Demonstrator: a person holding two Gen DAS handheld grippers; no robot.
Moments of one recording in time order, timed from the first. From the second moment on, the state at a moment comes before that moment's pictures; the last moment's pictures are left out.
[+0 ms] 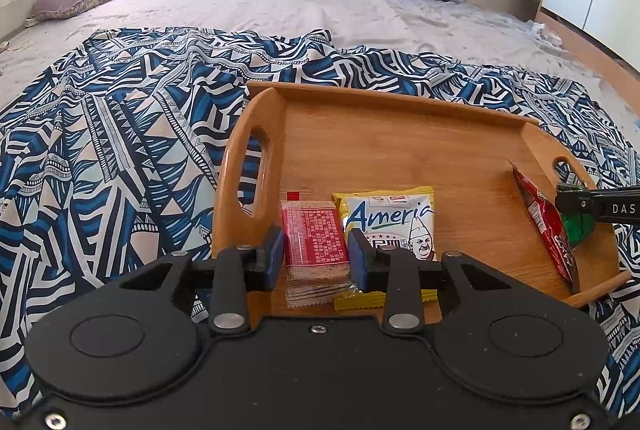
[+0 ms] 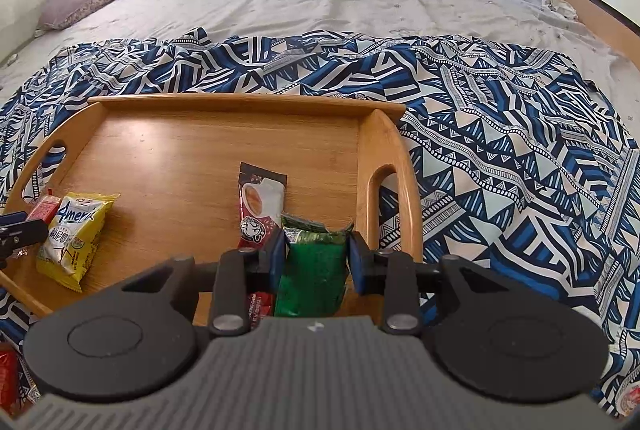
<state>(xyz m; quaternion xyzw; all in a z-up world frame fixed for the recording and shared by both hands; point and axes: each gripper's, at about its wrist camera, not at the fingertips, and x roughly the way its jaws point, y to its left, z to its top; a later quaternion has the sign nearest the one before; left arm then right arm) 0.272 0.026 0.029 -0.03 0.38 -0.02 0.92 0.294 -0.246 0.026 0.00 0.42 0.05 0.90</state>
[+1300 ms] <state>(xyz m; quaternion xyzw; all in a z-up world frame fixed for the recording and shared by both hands) 0.197 0.037 0.075 -0.03 0.35 -0.03 0.94 0.215 -0.239 0.069 0.00 0.37 0.05 0.93</state>
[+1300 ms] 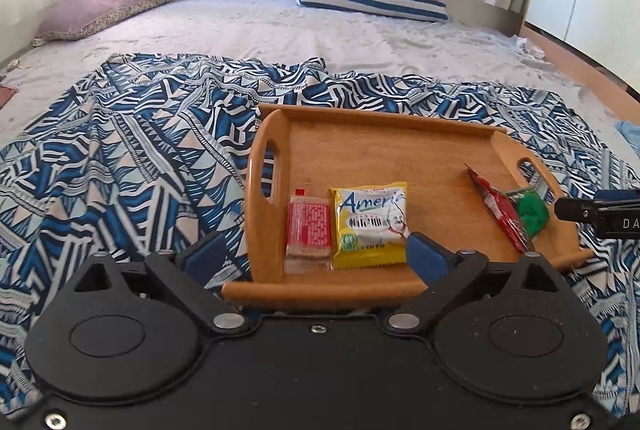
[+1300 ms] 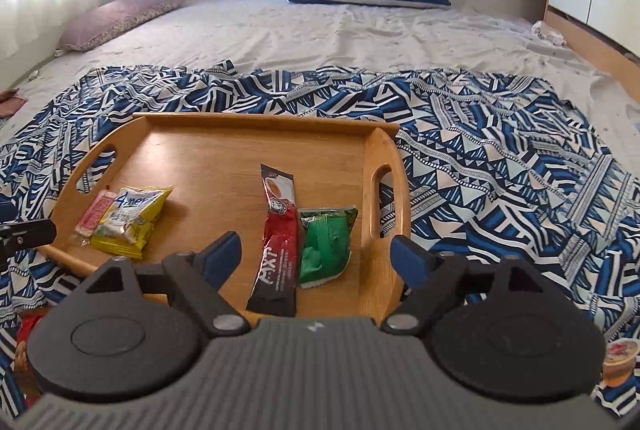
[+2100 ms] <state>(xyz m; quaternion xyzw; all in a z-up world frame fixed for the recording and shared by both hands) 0.057 0.043 0.083 -0.04 0.33 -0.05 0.94 0.074 -0.212 0.086 -0.03 0.28 0.08 0.96</state>
